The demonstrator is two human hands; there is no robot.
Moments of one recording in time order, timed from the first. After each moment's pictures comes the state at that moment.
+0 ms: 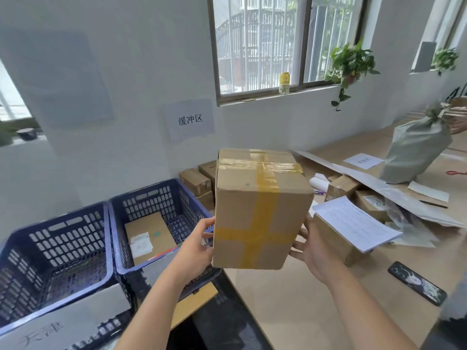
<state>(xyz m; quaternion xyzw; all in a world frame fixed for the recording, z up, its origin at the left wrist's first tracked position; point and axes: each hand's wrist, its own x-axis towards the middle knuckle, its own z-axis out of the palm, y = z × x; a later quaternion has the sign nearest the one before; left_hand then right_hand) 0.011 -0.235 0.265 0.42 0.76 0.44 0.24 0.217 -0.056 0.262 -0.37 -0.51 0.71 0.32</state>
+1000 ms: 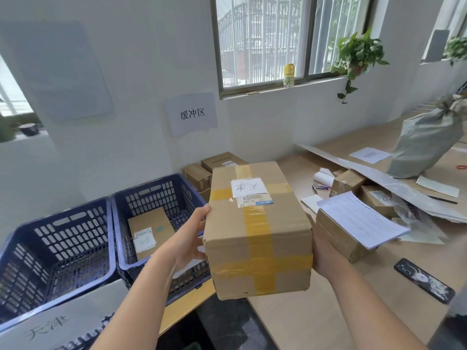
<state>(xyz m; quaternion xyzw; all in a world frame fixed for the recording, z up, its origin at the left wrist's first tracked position) -0.011 -0.226 0.286 0.25 0.65 0.54 0.47 0.222 -0.068 0.289 -0.30 -0.57 0.73 0.23</state>
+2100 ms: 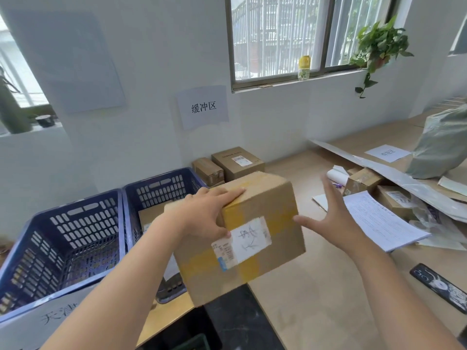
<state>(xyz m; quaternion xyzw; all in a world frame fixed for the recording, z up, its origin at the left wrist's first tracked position) -0.020 -0.213 0.349 0.60 0.80 0.03 0.07 0.214 -0.003 0.277 -0.35 -0.83 0.37 0.24</state>
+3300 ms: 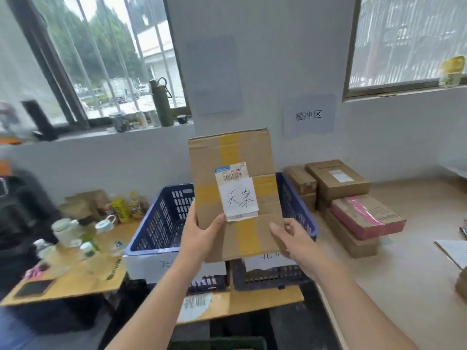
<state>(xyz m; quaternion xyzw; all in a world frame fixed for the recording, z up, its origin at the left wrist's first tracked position) -0.045 -0.391 0.298 0.12 0.76 0.64 -0.01 0.028 -0.169 0.253 -0.16 -0.69 0.71 0.05</state>
